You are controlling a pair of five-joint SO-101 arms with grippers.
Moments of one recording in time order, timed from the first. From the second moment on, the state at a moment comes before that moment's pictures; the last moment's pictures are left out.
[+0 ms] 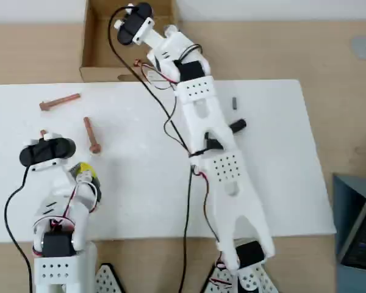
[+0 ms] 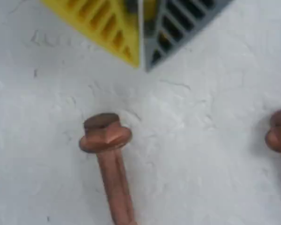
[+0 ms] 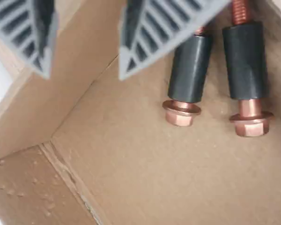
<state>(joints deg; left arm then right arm) -6.2 -104.1 96.3 51.6 4.3 -22.2 68.8 -77.2 44.2 29.8</state>
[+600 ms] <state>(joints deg) -6.2 -104.1 96.3 51.6 4.3 -22.2 65.6 -92.2 68.1 29.8</state>
